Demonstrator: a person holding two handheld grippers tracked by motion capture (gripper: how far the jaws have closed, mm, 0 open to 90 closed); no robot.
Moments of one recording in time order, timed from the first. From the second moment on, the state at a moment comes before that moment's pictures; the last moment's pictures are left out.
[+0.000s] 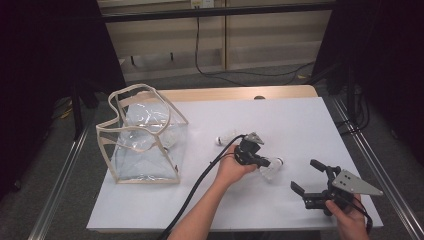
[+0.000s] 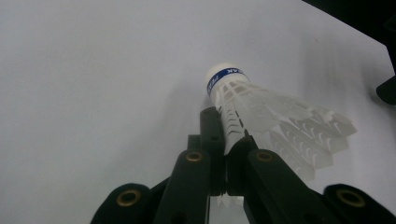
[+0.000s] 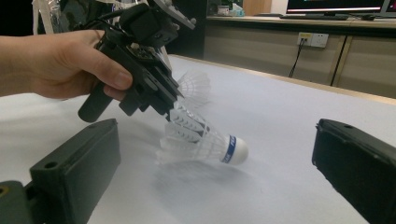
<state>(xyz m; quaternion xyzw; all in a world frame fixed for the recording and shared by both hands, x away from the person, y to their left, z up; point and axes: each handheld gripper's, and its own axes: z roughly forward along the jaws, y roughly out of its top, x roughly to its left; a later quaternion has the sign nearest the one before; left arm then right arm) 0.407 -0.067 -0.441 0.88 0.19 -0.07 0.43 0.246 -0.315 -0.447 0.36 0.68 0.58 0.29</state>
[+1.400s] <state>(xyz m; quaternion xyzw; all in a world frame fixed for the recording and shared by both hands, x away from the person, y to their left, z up) 0.403 -0.017 -0.397 0.88 0.20 -0.08 0.42 0.246 -0.314 -0.447 0.35 0.68 0.58 0.29</state>
